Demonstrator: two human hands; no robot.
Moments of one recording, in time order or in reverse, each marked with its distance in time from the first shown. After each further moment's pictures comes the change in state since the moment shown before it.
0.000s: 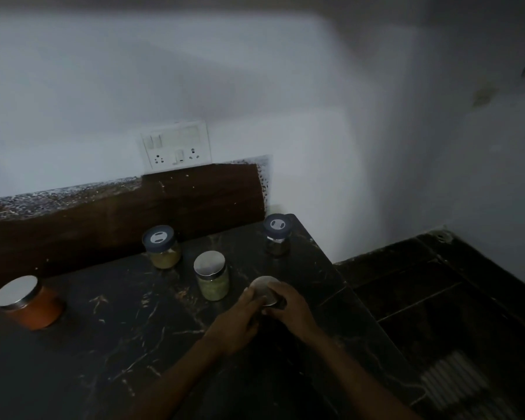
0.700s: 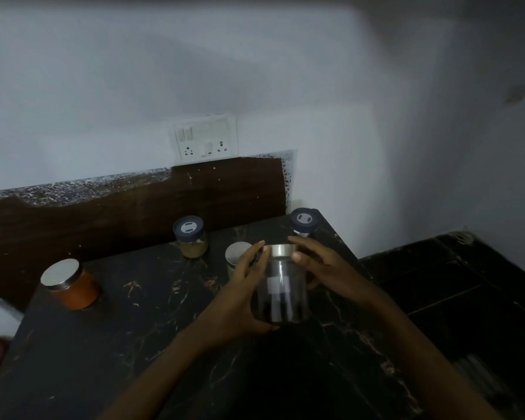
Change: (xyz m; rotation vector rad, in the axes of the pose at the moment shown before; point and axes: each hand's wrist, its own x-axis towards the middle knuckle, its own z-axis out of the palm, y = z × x) left_hand -0.062 0.011 -0.092 -0.227 0.212 0.220; right_hand -0.035 -0.132 -0.066 0.260 -0.223 -0.132
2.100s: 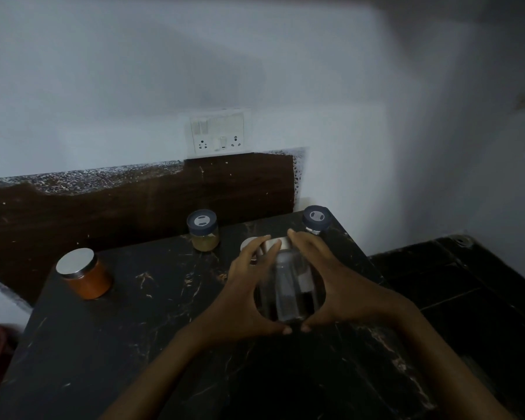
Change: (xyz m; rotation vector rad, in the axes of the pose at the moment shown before) left_hand -0.028 0.015 -0.034 -0.096 0.005 -0.074; right_hand -0.023 -0.033 0.030 -0.420 -0.209 -0.120
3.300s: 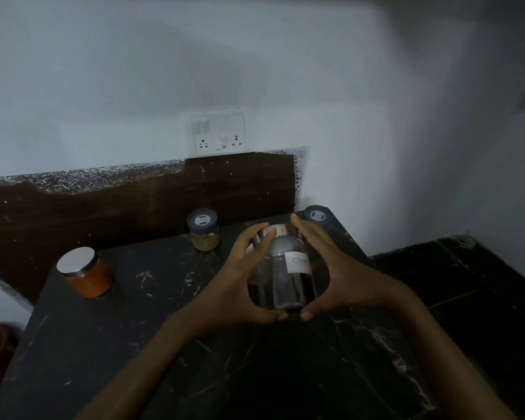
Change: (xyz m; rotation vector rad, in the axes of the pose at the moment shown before) left_hand 0.005 0.009 -0.022 -0.033 0.015 0.054; right_hand 0.008 -0.009 -0.012 0.112 0.041 -0.045
